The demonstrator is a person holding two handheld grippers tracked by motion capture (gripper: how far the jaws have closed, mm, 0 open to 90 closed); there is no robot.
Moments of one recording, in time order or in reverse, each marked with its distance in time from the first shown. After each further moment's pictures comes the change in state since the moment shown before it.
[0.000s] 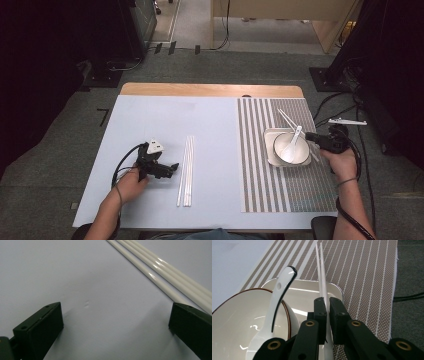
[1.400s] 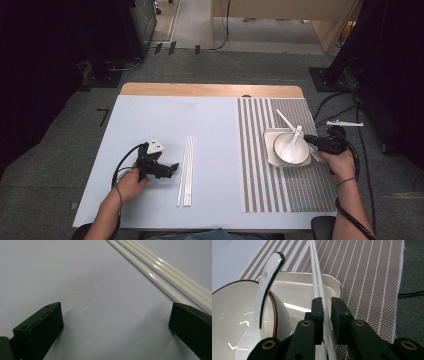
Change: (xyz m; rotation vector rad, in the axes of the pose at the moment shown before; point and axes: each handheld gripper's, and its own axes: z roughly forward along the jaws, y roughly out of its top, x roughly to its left) left arm 0.000 0.000 0.000 0.000 0.000 0.000; right arm -0.009 -0.007 0.010 0.020 0.022 0.008
